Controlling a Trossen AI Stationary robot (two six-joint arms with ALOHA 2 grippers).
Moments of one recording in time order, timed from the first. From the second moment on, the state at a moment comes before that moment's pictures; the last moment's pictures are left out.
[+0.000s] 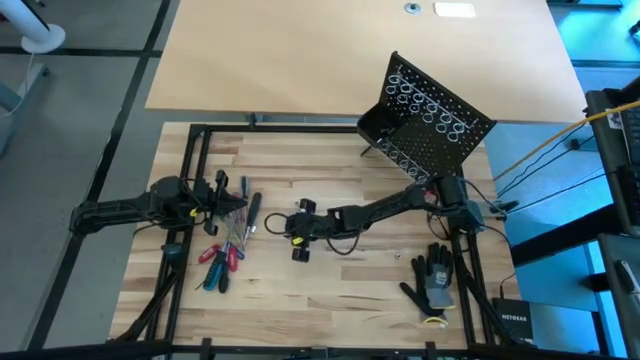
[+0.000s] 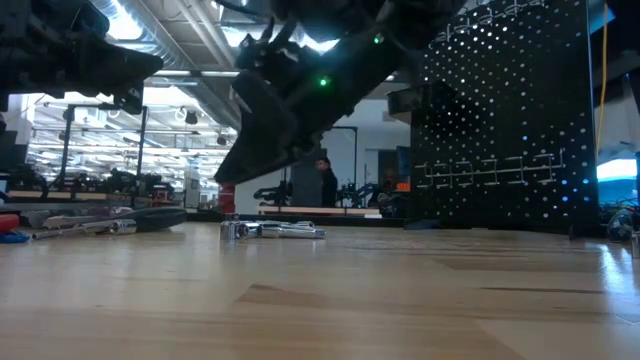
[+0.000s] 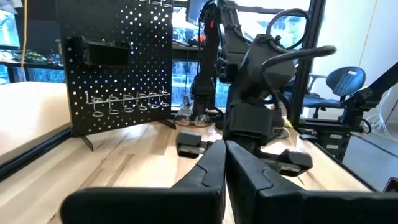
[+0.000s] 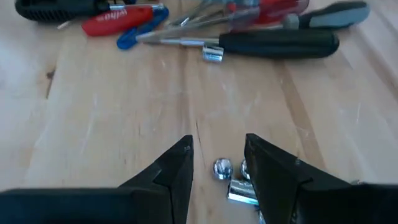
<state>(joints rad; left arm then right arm) 0.14 0.02 0.01 0.09 0.14 -0.07 0.14 2.14 1.43 0.03 0.21 0.12</state>
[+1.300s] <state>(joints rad) 0.14 0.02 0.01 0.07 0.15 -0.07 0.13 2.21 1.43 0.05 0.19 0.12</state>
